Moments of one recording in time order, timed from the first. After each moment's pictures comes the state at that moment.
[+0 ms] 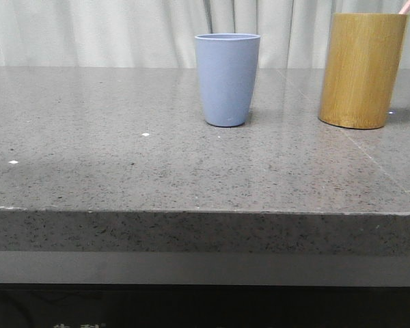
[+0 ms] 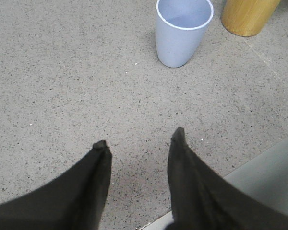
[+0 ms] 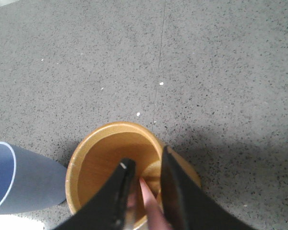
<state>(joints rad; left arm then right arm) -0.51 1.07 -1.28 -0.07 1.00 0.08 -0.18 1.53 -1.43 0.66 0.83 -0.29</state>
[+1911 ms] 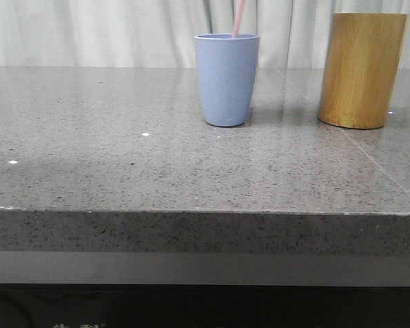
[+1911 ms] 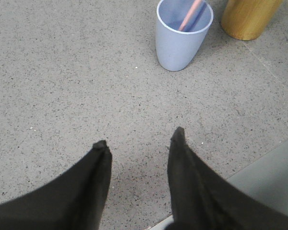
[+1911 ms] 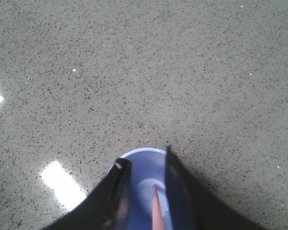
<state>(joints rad) -0.51 1.07 -1.28 -0.07 0.99 0.08 0.36 1.83 -2.00 0.34 1.03 -0.37</state>
